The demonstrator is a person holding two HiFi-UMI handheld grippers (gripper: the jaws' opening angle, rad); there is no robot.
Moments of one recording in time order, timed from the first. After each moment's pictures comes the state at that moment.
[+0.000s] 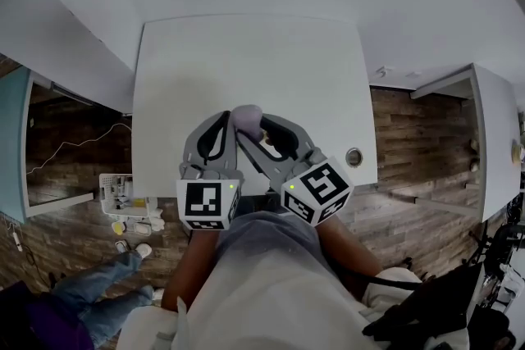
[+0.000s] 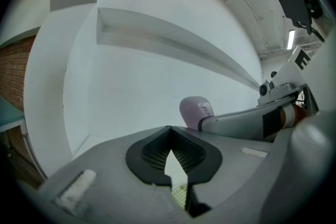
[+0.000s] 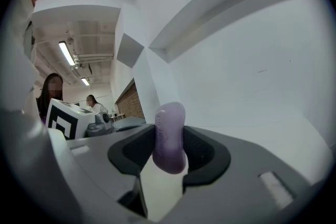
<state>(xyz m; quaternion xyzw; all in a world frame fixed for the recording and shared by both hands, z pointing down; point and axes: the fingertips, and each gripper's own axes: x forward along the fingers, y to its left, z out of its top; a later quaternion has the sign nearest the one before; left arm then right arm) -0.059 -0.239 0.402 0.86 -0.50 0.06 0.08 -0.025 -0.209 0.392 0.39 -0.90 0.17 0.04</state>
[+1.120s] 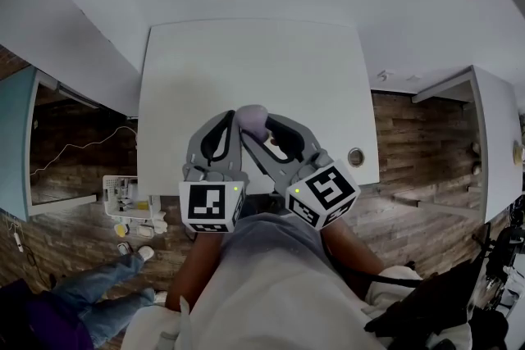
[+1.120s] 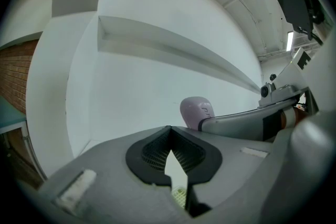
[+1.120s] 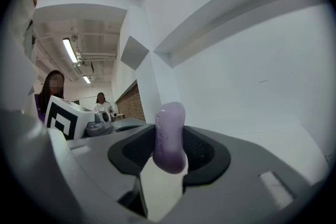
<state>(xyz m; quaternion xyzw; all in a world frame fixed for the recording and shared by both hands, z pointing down) -0.059 -0.229 0.379 0.86 -0.51 0.04 0.07 -0.025 -0.200 0.365 0.39 -0.91 0.14 0.04</state>
